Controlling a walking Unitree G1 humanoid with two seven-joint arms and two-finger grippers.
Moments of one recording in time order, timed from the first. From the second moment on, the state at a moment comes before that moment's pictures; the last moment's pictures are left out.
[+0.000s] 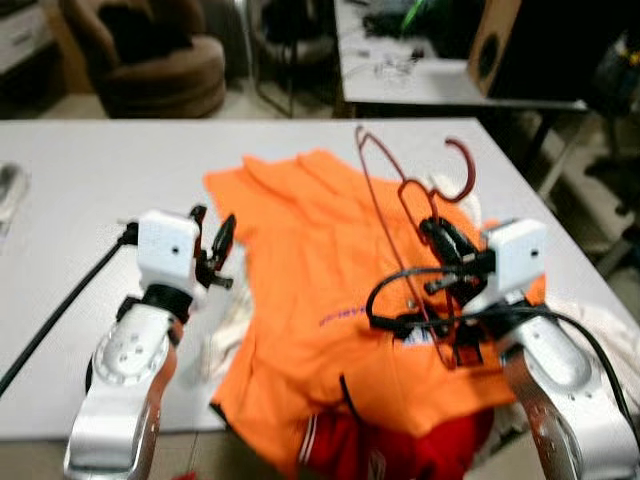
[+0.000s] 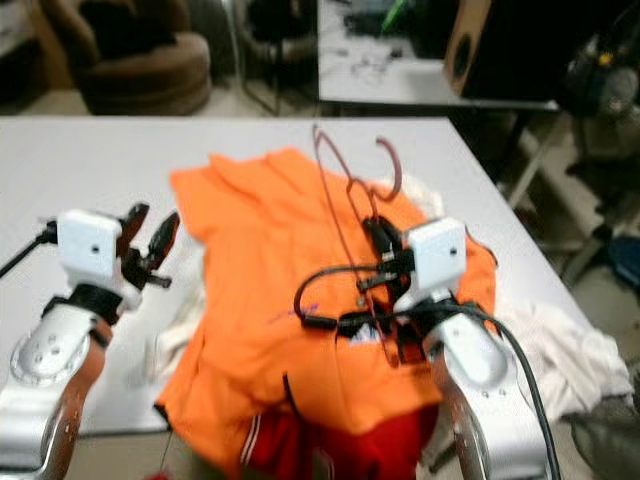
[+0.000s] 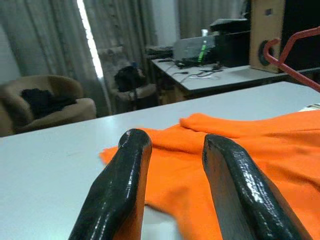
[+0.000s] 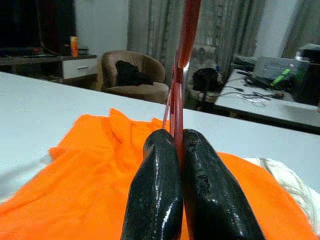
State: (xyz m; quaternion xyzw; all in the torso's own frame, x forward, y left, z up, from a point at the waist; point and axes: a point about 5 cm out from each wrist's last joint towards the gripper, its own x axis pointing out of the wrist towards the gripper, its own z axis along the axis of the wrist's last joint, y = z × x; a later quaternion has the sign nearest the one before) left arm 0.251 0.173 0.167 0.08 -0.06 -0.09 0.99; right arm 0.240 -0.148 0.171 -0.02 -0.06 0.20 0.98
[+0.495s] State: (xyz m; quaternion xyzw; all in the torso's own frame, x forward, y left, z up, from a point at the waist) left arm 0.258 0.169 0.173 0.11 -0.06 -0.13 0.98; right arm 0.237 -0.163 0.167 -0.07 -0.02 0.22 0.97
